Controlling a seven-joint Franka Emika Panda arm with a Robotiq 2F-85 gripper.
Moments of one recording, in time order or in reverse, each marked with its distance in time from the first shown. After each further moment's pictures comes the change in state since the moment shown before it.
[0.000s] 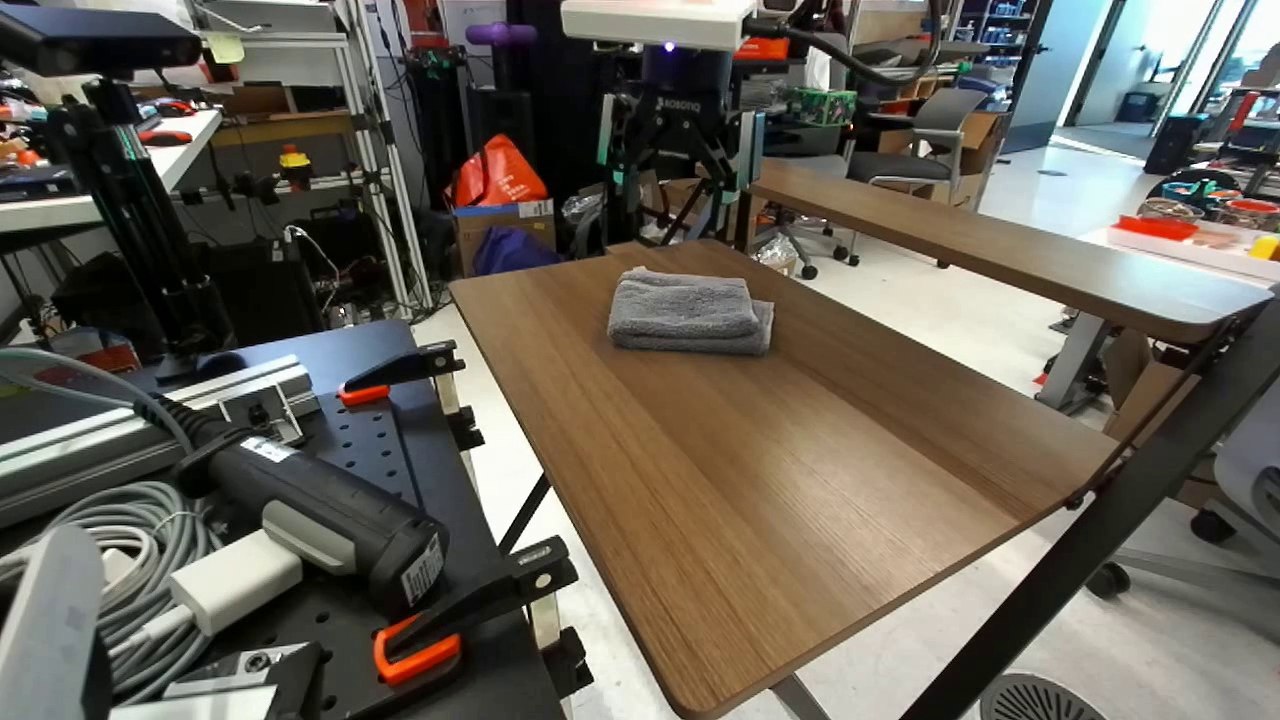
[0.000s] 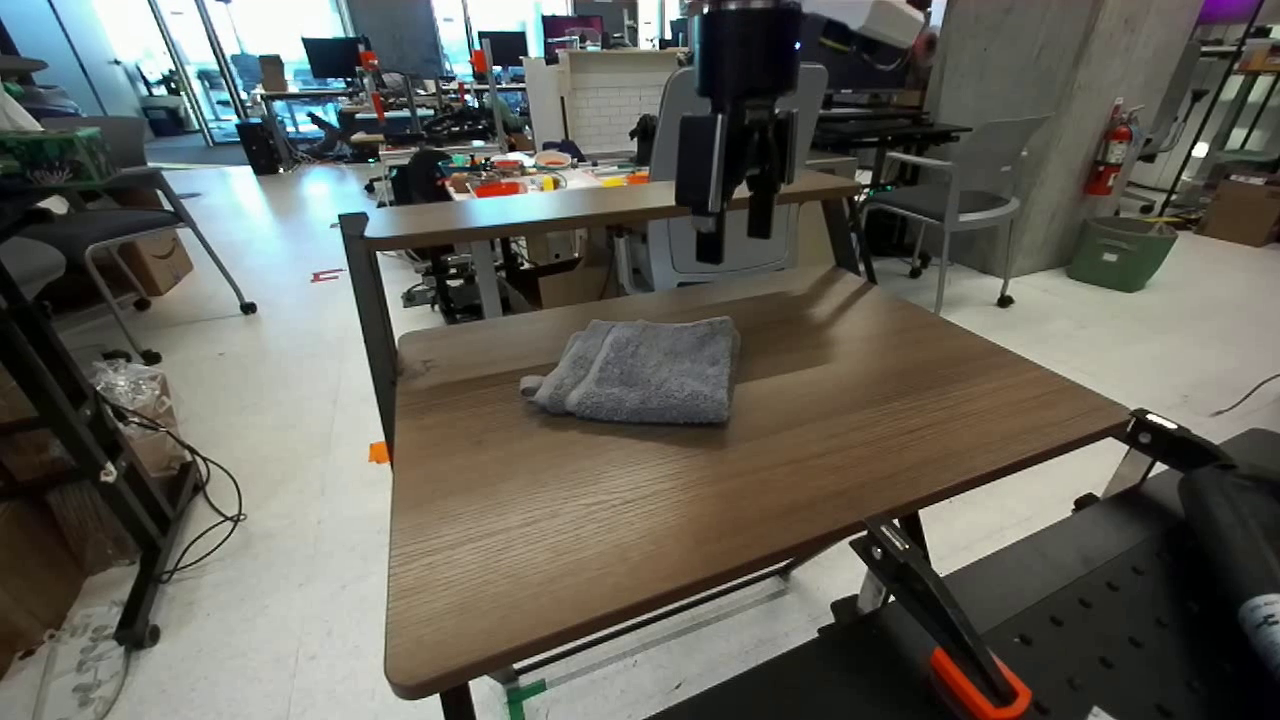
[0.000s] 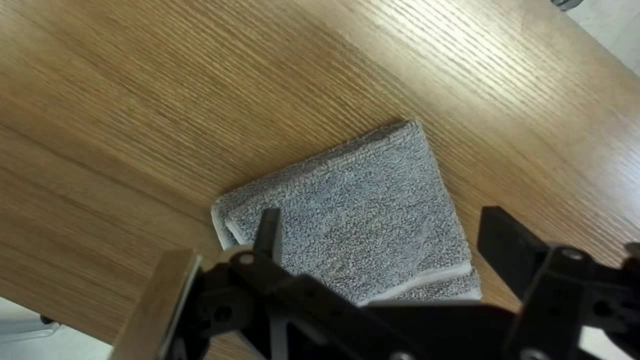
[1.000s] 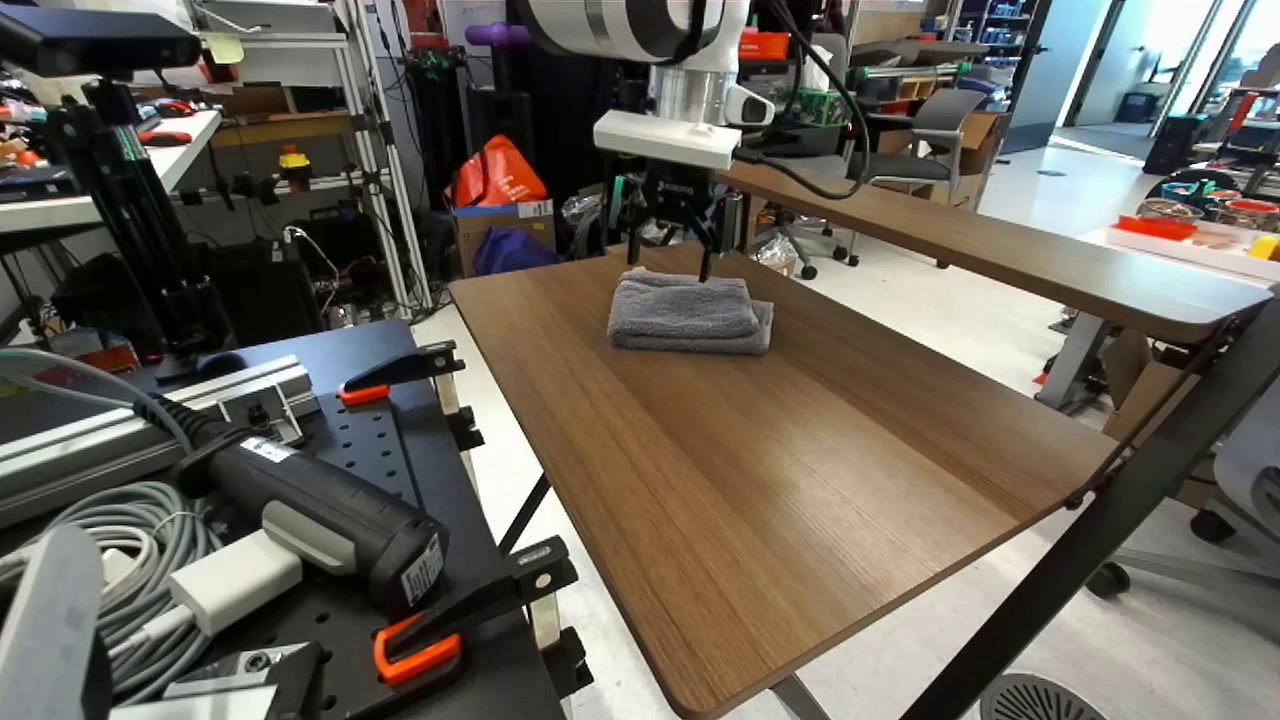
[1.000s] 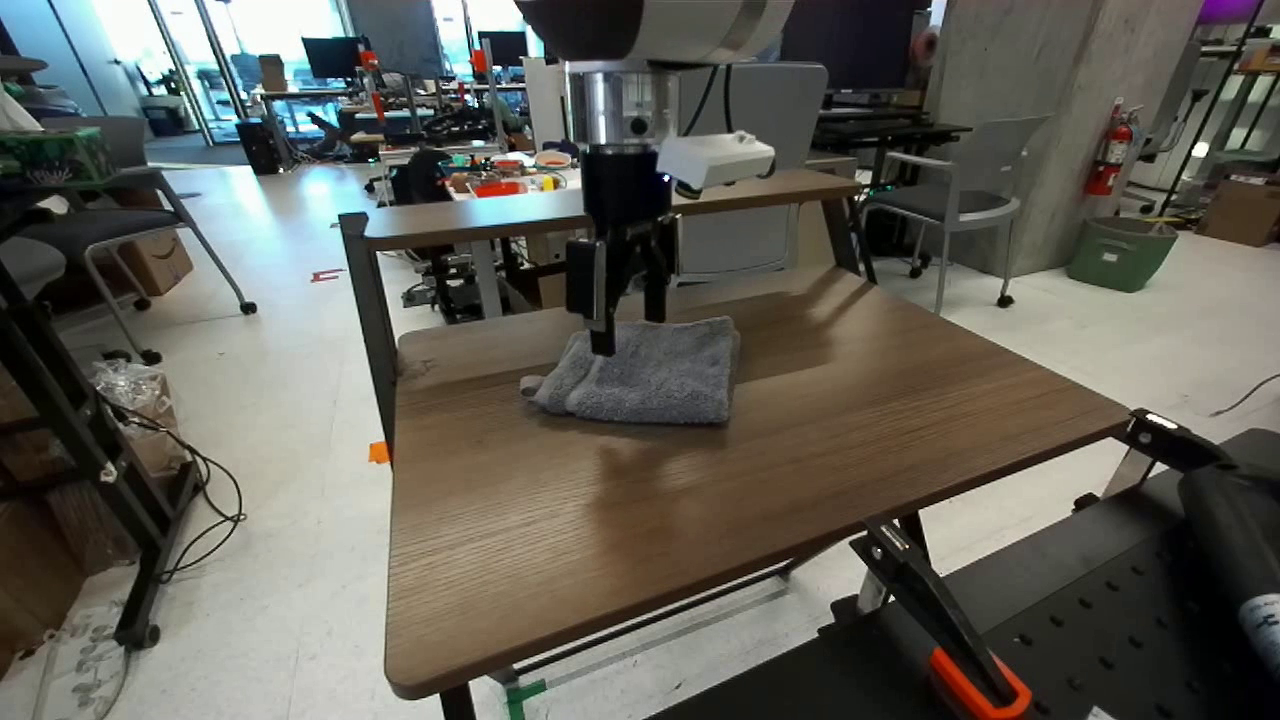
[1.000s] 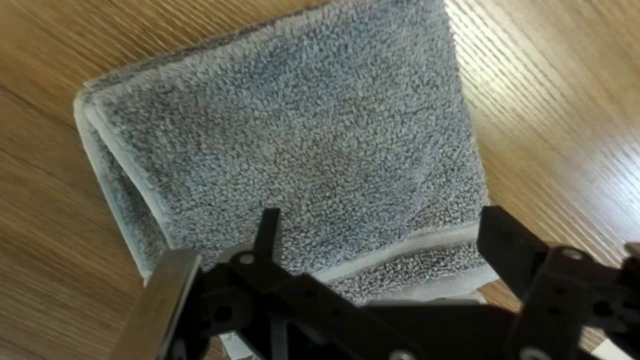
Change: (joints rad) arm 0.053 0.344 0.056 0.314 -0.055 0.015 0.040
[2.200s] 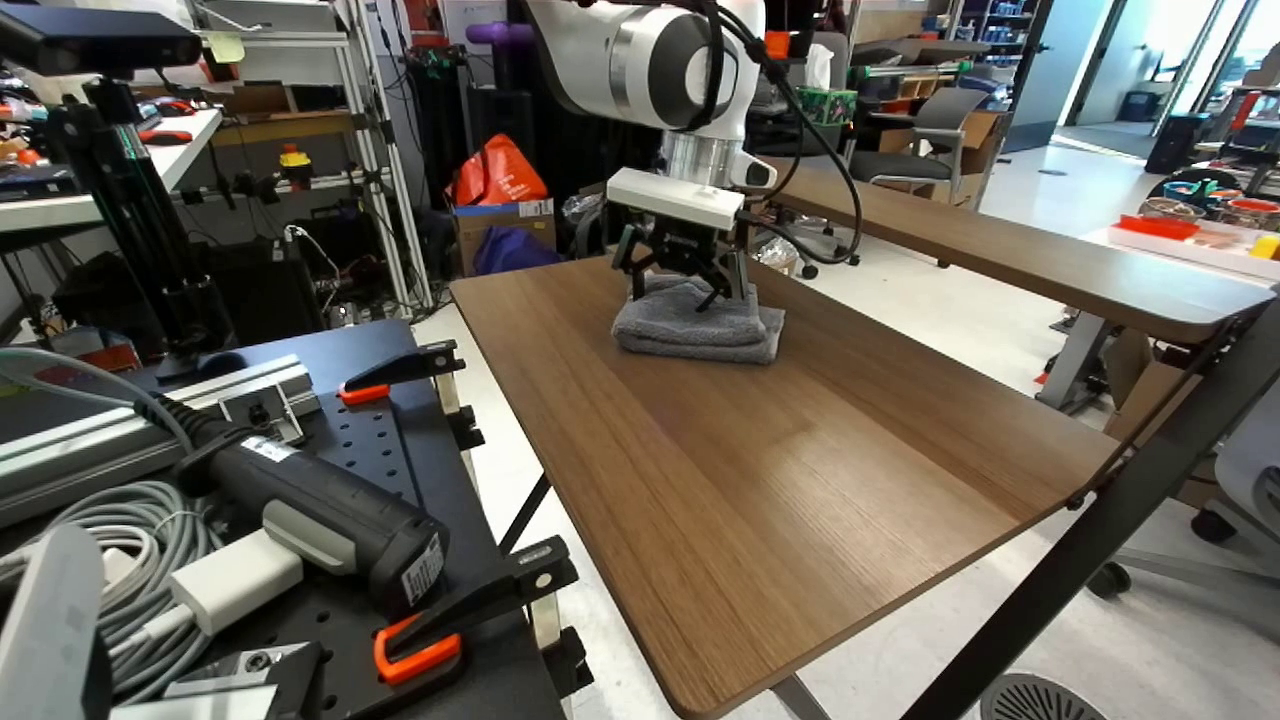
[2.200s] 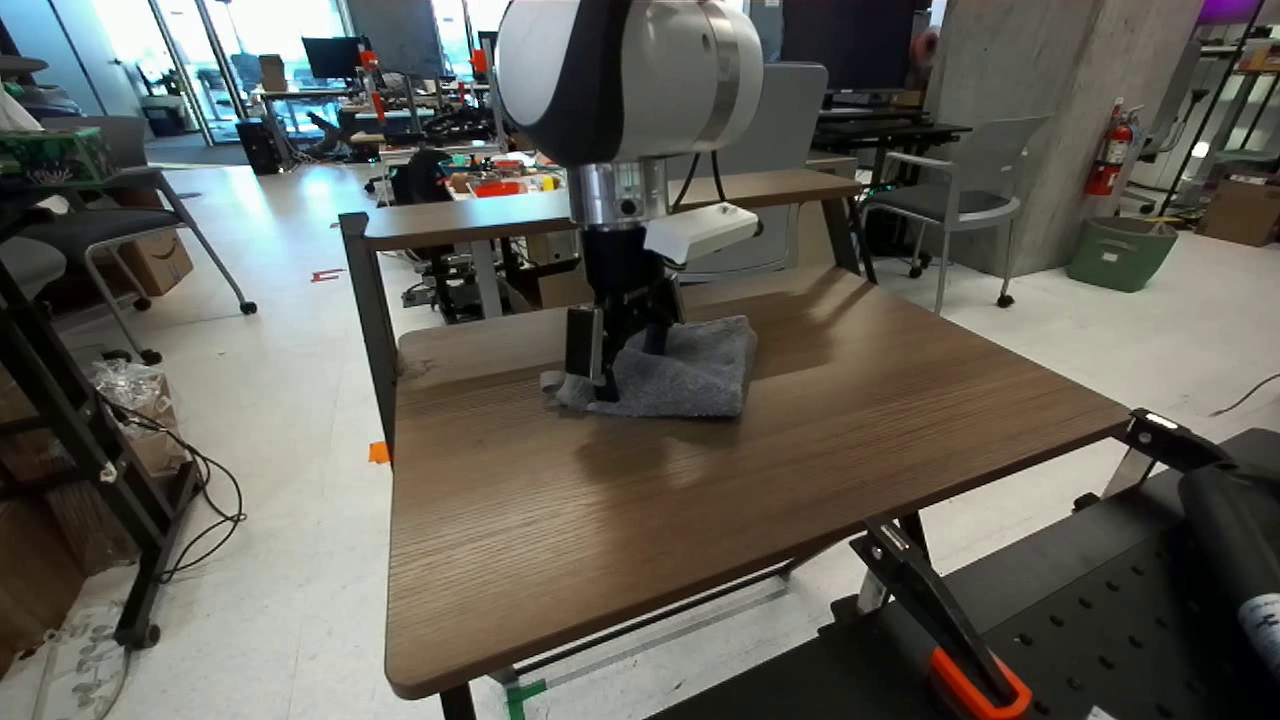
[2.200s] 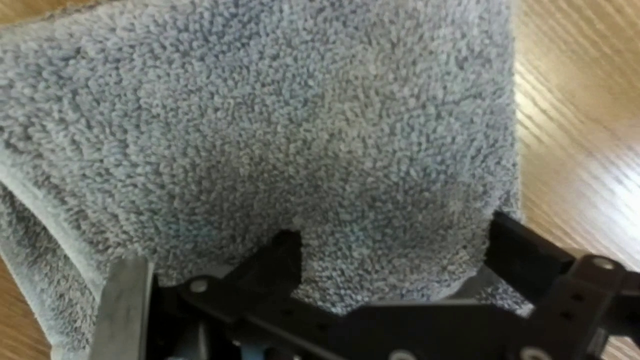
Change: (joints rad) arm 0.012 0.175 -0.014 0.156 -0.017 -0.061 0.035
